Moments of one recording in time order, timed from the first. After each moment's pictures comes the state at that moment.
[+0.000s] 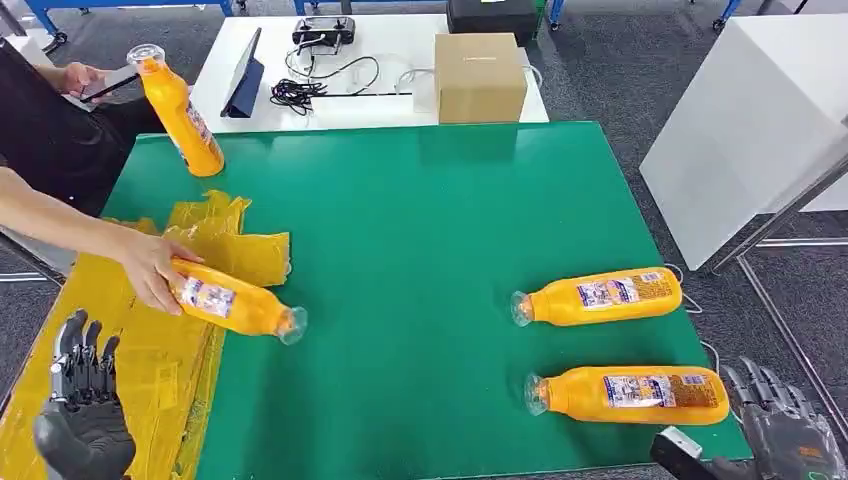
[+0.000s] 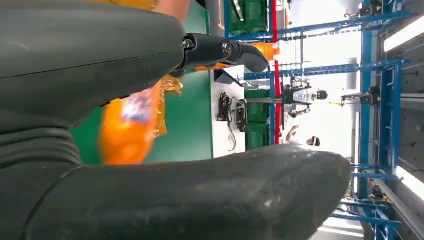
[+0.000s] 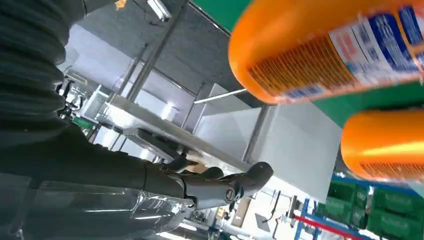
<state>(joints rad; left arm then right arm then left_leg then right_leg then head) 0.42 -0.34 0.25 -2.05 -0.08 -0.14 -0.43 0.52 -0.20 -0.47 -1.98 1.21 0.21 -0.09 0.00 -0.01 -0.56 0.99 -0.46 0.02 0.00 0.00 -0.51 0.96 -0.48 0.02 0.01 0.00</state>
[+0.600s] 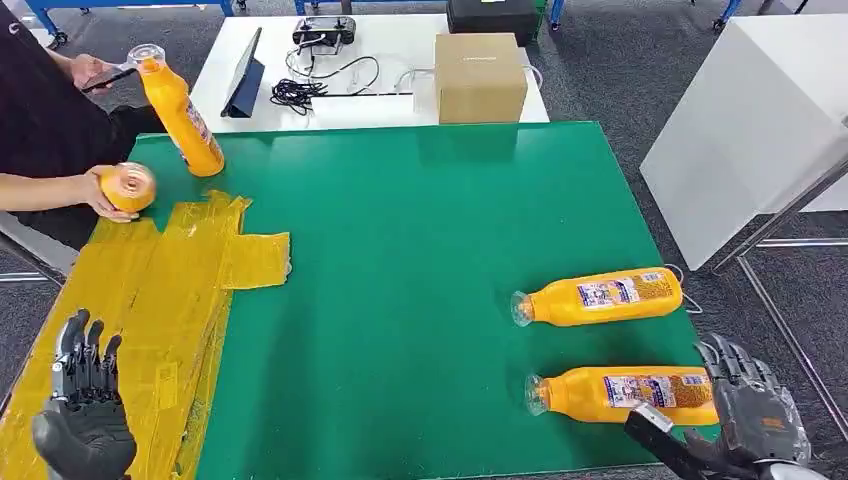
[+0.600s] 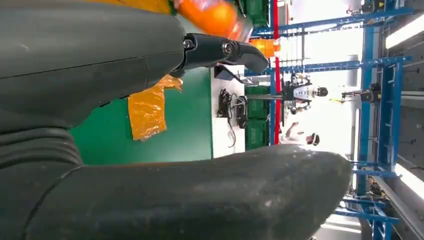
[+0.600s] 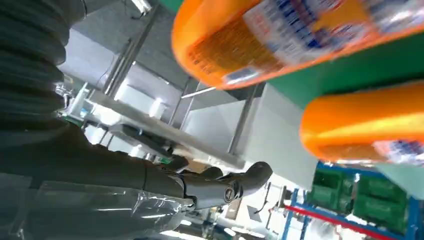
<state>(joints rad) 0.41 -0.34 0.25 -2.05 -0.06 -0.16 -0.42 0.45 -0.27 -0.31 -1.90 1.18 0.16 0.02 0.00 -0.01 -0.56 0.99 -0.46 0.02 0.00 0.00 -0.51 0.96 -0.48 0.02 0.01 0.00</state>
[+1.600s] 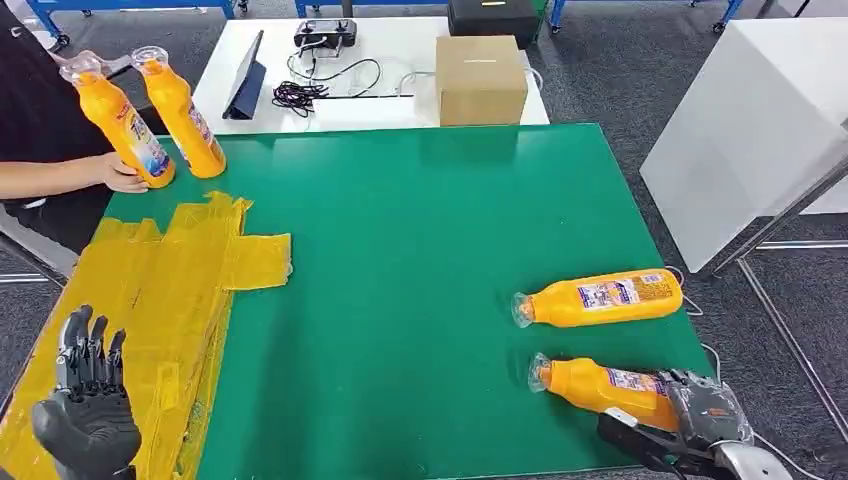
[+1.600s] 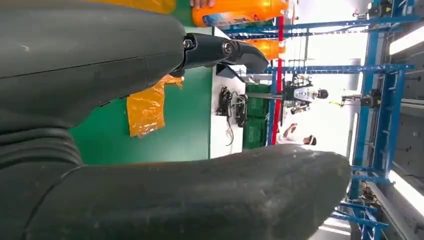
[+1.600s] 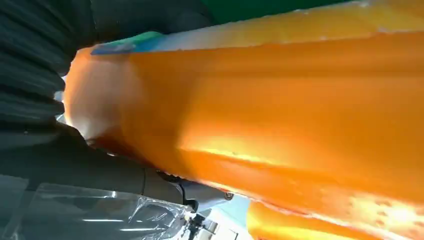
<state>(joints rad) 0.38 -0.33 0.26 -2.00 0.00 -0.16 -0.40 0.36 -0.54 0.03 -1.66 0.93 0.18 0.21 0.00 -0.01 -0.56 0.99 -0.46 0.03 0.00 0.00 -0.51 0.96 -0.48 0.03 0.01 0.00</state>
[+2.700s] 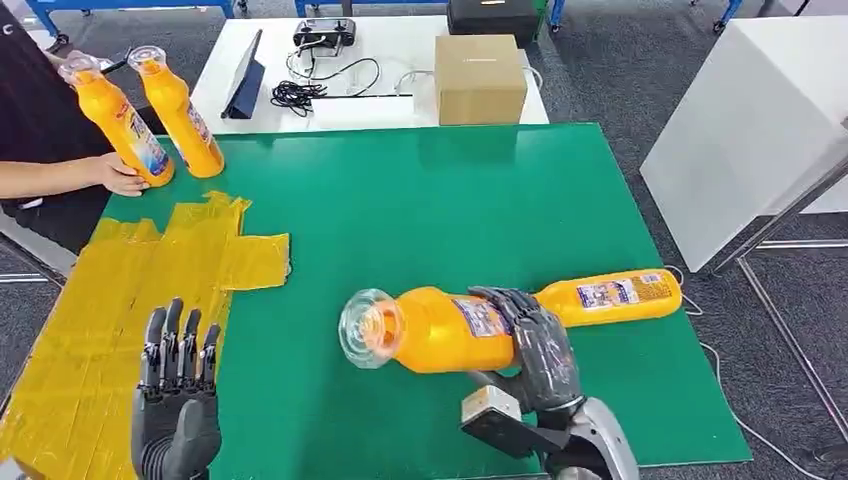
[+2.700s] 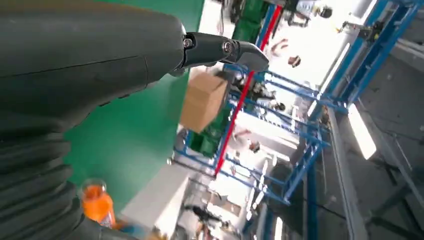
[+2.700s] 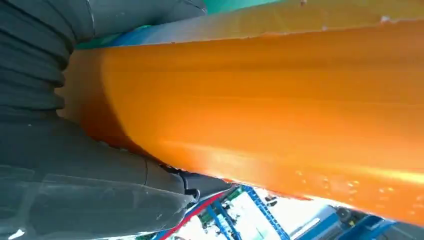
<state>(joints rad) 0.43 -0.28 -0.08 -1.98 0.27 -0.21 -0.41 0.12 -0.06 0.38 -1.87 0.70 -0.15 -0.13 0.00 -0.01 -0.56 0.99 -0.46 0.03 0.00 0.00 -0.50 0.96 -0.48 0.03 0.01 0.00</state>
